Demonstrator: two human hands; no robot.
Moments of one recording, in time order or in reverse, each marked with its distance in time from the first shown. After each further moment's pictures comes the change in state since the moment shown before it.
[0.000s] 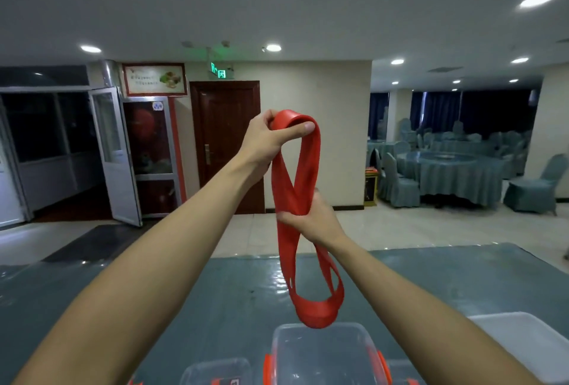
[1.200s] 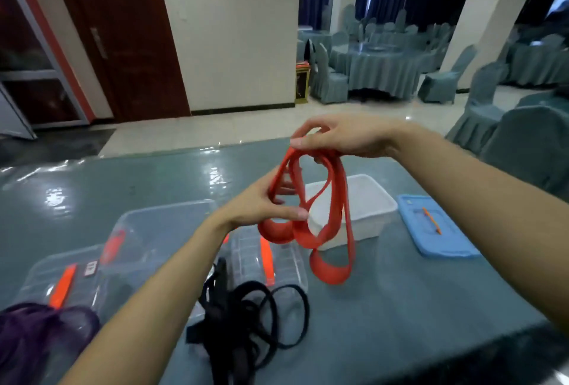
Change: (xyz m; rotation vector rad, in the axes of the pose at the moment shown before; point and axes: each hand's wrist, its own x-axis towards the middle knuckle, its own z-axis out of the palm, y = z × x) left_hand -0.245 -0.199 0.343 0.105 -0.762 -0.404; right_hand -0.145 0.161 -0.367 -0.168 -0.551 0.353
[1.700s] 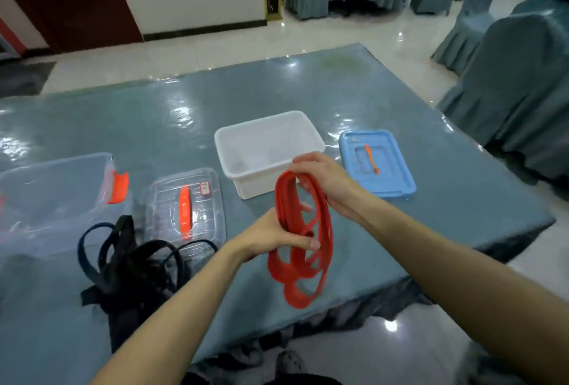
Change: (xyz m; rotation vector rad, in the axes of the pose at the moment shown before) left_hand 0.084 -0.041 0.282 -0.295 -0.174 -0.334; right_hand -0.060 0.297 0.031 0.737 0.295 0.319
